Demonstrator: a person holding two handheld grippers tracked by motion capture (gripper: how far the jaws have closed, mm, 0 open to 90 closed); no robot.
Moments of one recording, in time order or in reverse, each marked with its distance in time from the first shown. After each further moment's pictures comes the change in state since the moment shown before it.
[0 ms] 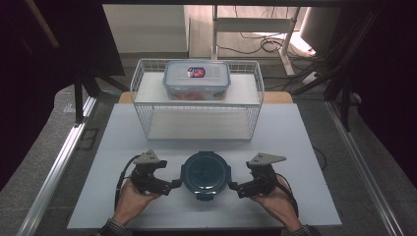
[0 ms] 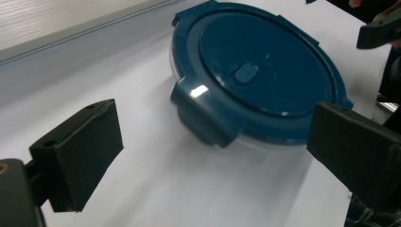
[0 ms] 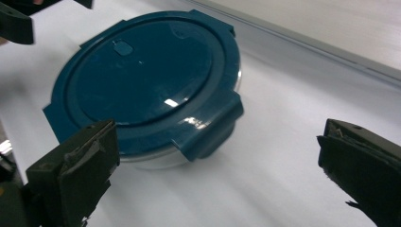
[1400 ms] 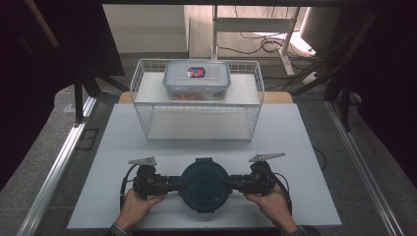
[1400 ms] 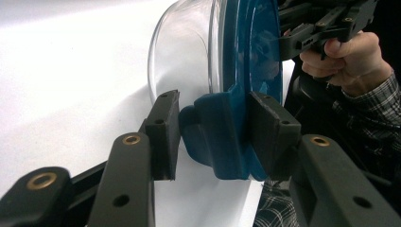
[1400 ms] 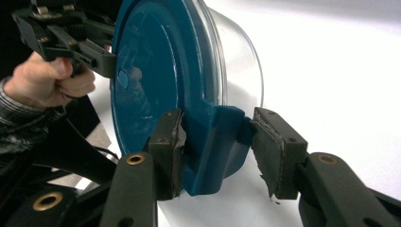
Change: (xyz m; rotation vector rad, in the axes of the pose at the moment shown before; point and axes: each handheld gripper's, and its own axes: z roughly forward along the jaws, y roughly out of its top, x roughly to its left) left arm 0.007 -0.027 0.006 -0.027 -0.305 -0.209; right arm -0.004 -0.002 0.005 0.077 0.276 0.267
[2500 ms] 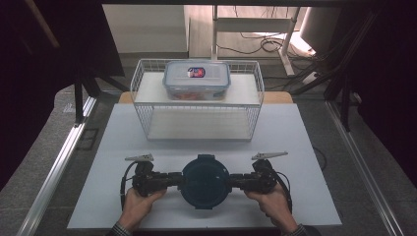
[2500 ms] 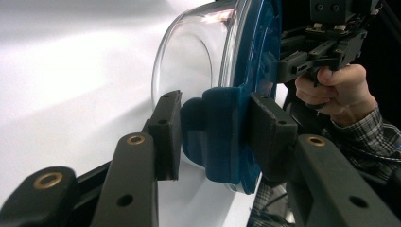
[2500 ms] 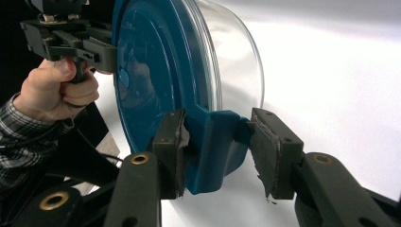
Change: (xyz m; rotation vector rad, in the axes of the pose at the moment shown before) left arm -0.002 0.011 -0.005 -0.080 0.001 -0.075; right arm -0.002 0.004 -0.004 -0.026 0.020 0.041
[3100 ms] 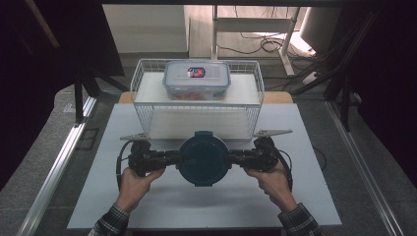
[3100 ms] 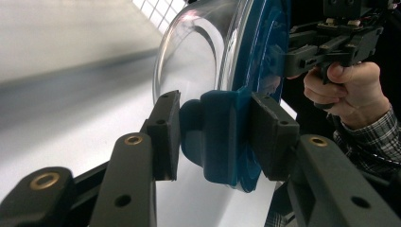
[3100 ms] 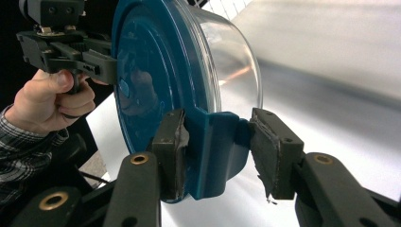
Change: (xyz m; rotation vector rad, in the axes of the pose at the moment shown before) left arm -0.018 0.060 -0.017 -0.054 0.061 0.096; right arm 0.014 0.062 -0.018 -0.106 -0.027 -0.109
